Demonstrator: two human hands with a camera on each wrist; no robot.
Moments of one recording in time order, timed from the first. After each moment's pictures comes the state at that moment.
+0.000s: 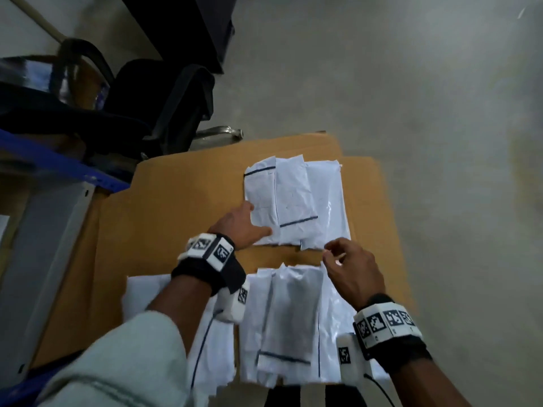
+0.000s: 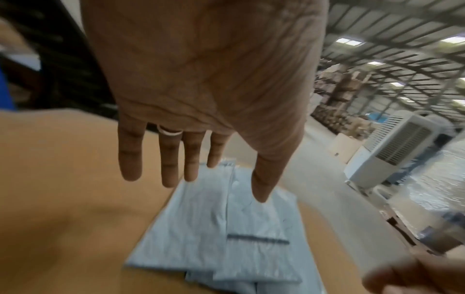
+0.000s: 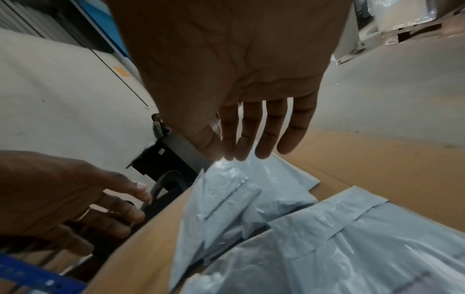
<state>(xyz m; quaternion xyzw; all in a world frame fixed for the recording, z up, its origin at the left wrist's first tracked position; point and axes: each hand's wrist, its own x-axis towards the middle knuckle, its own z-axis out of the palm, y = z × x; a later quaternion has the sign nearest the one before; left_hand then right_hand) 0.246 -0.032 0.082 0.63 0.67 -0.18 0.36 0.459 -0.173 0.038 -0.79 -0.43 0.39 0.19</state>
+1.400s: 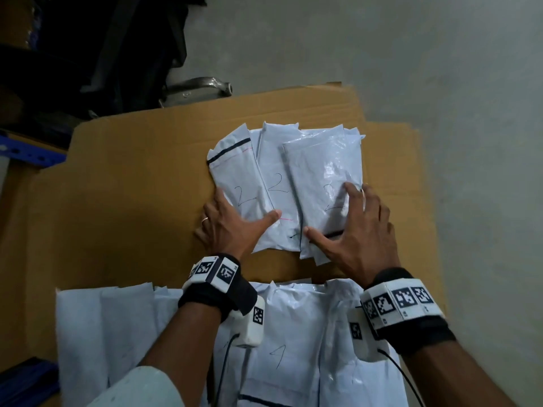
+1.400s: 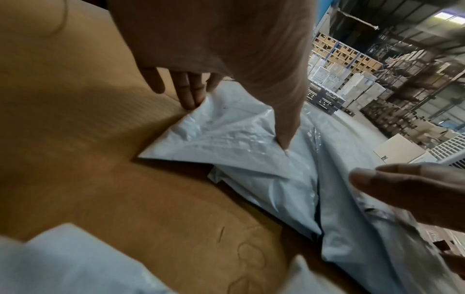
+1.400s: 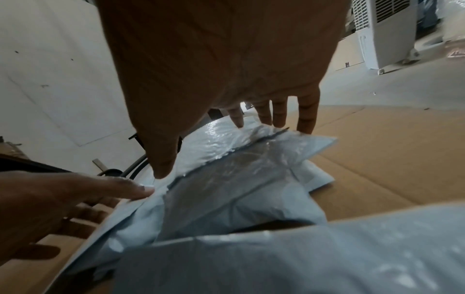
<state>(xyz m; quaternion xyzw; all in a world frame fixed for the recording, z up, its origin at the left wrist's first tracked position) 0.270 -0.026 -0.073 0.50 0.81 -0.01 0.29 0.477 -0.088 -0.064 -0.79 -0.53 0.31 0.07</state>
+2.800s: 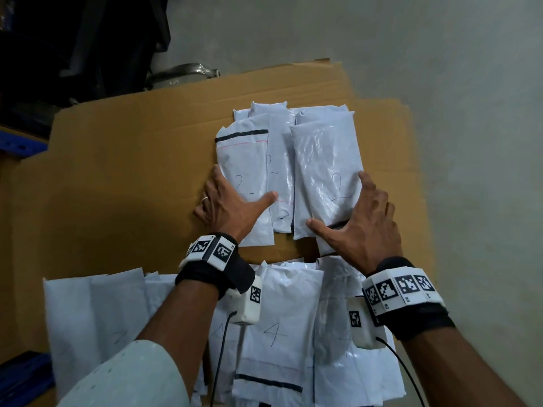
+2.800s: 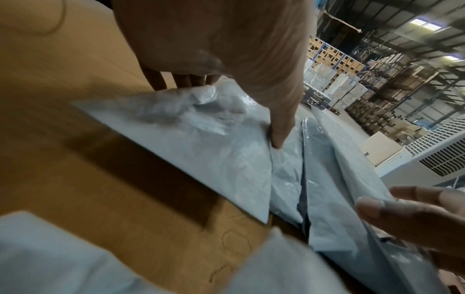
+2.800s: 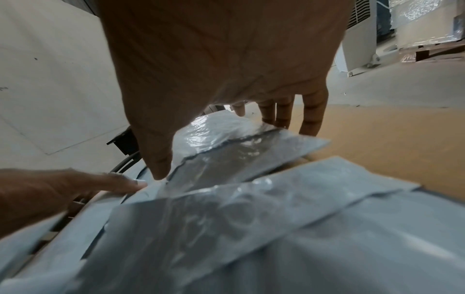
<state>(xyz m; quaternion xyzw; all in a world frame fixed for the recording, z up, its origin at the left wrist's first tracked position) 0.280 -0.029 -0.078 0.53 0.79 0.01 0.30 0.488 -0.118 -0.072 -0.81 -0.46 0.34 0.10</state>
